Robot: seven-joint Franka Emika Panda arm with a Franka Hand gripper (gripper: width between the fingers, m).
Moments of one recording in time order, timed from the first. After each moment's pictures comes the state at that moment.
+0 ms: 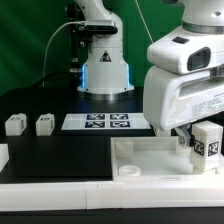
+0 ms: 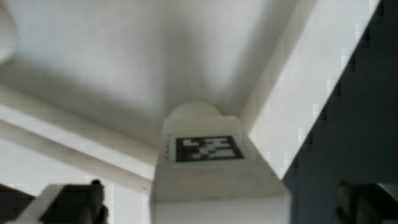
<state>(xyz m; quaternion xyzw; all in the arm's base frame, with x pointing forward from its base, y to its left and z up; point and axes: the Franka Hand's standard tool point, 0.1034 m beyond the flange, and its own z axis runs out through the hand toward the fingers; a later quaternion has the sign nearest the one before) 0.625 0.119 0.078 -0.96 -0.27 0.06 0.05</state>
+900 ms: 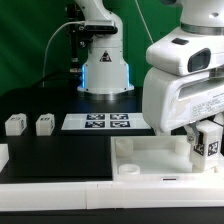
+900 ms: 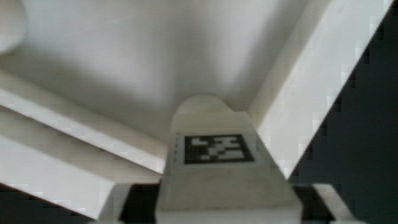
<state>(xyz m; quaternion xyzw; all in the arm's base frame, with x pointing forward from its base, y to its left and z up) 0.626 0.117 0.077 -0.97 -0.23 0.06 0.04</state>
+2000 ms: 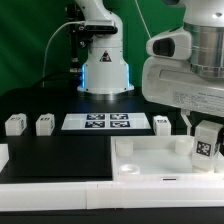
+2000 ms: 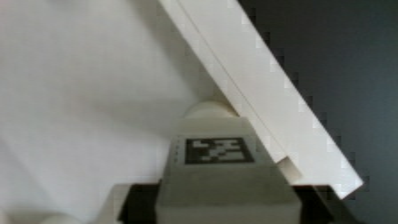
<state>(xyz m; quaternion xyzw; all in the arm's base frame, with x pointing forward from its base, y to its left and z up) 0.625 0.123 0.077 -0.92 0.39 0.07 0.00</state>
